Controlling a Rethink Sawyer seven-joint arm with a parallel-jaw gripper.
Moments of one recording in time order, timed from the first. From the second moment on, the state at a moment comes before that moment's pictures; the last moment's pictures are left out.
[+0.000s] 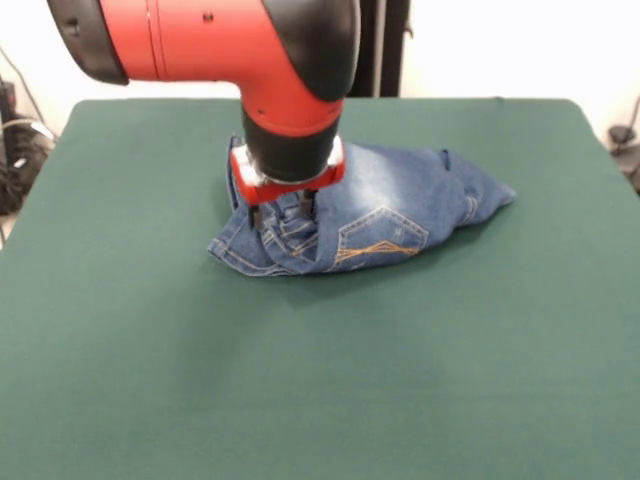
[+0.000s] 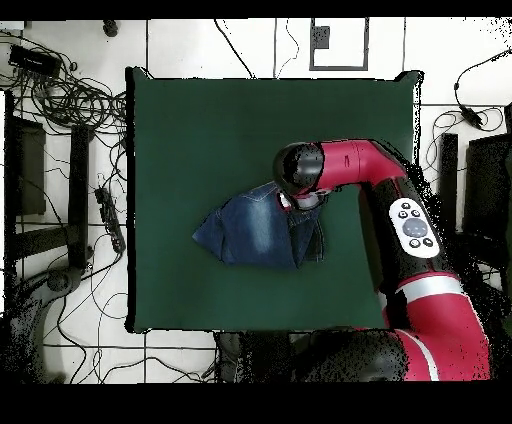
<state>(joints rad) -0.48 -0.39 0.43 1.28 -0.62 1.15 1.52</state>
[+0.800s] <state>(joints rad) -0.45 -0.25 0.43 1.10 -0.63 1.32 1.52</state>
